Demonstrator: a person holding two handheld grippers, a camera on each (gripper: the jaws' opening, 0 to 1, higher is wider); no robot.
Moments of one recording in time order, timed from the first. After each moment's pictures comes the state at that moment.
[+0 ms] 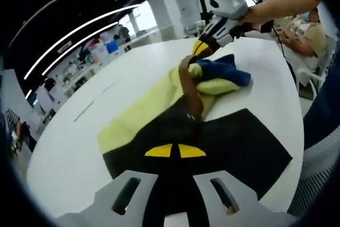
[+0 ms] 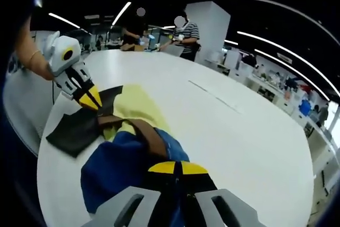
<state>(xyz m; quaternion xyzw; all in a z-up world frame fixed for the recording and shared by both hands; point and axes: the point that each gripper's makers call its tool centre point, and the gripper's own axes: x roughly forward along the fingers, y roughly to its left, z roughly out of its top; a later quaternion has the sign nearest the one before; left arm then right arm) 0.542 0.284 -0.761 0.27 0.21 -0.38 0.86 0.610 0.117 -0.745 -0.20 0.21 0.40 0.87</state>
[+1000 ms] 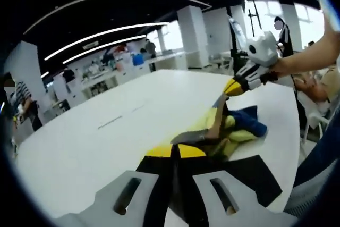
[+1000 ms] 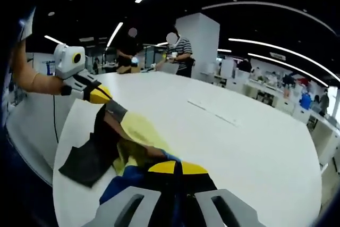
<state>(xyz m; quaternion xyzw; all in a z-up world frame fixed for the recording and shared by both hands) 0.582 0.316 -0.665 0.13 0.14 -0.32 0.93 0.612 0.133 -0.695 -0.12 0.17 0.41 0.89</state>
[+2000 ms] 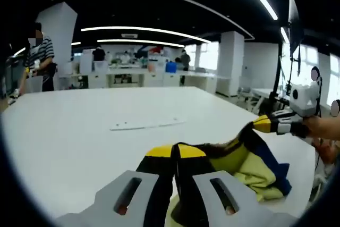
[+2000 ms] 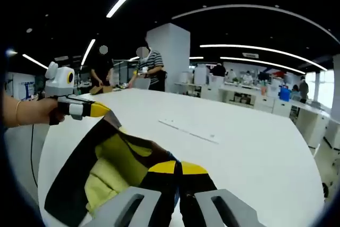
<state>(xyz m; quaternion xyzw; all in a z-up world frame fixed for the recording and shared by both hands) 0.701 0.337 -0.660 -0.01 0.14 -0.21 0.97 0.701 0.141 -0.676 -0.05 0.15 0.31 0.94</state>
